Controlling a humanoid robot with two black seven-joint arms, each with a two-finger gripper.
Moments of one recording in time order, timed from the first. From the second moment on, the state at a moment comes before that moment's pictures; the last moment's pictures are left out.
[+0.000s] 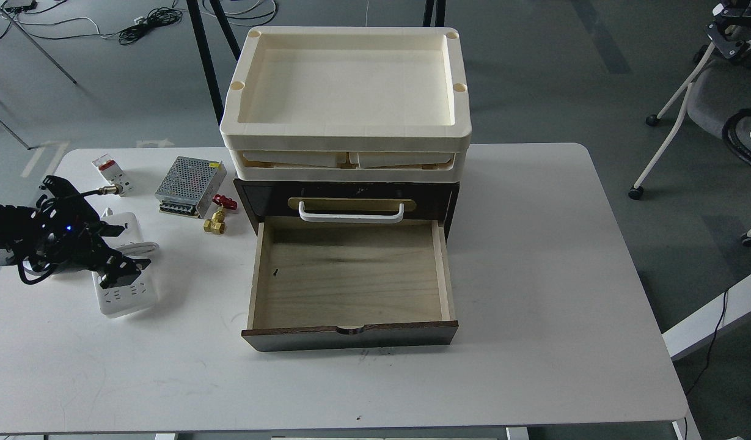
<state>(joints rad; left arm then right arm) -0.92 0.78 0.10 -0.73 2.07 0.00 -0.49 0.93 -0.68 0.81 0.64 0.27 0.49 0.11</state>
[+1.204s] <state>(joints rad) -0.88 0.71 0.16 -0.56 2.07 0.13 -0.49 0.91 -0.68 0.81 0.64 0.27 0.49 0.11</state>
